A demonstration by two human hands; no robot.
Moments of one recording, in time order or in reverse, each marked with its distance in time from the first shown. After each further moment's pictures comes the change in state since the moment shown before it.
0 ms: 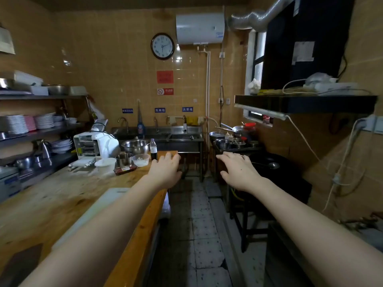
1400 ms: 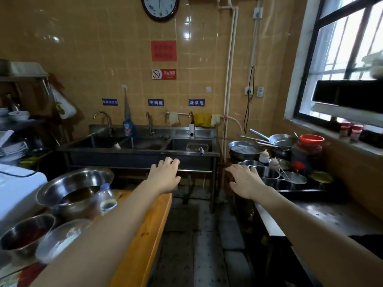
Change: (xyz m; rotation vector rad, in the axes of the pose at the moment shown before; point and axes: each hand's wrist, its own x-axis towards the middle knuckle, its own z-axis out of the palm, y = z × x) left_hand 0.851 -0.252 0.389 -0.040 -0.114 -0.109; right_hand 0.856 0.337 0.373 -0.038 -0.190 0.032
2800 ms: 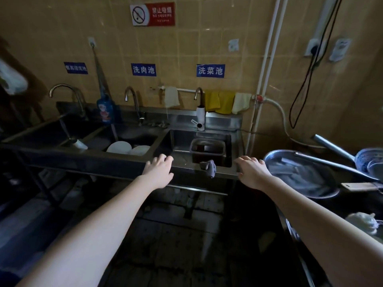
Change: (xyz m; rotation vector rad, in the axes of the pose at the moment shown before) left_hand 0.669 -0.130 0.263 0.061 -0.260 -0.162; right_hand 0.704 0.241 0.209 0.018 -0.130 0.006
